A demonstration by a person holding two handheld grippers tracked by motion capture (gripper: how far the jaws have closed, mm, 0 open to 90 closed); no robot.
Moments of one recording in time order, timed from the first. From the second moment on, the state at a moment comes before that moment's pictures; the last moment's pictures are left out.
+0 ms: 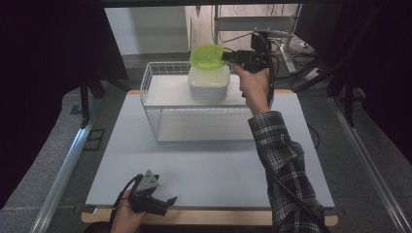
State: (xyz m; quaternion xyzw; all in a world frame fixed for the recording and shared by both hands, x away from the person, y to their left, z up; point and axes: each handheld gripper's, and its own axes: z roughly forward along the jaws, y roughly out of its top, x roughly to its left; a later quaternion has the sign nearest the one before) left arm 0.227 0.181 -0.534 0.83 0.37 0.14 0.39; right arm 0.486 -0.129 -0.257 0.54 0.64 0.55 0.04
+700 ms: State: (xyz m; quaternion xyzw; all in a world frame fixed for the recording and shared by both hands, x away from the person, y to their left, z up) left arm 0.227 0.182 -0.534 0.83 0.37 0.14 0.39; right arm 0.485 -0.134 -0.258 0.48 0.67 0.56 0.08
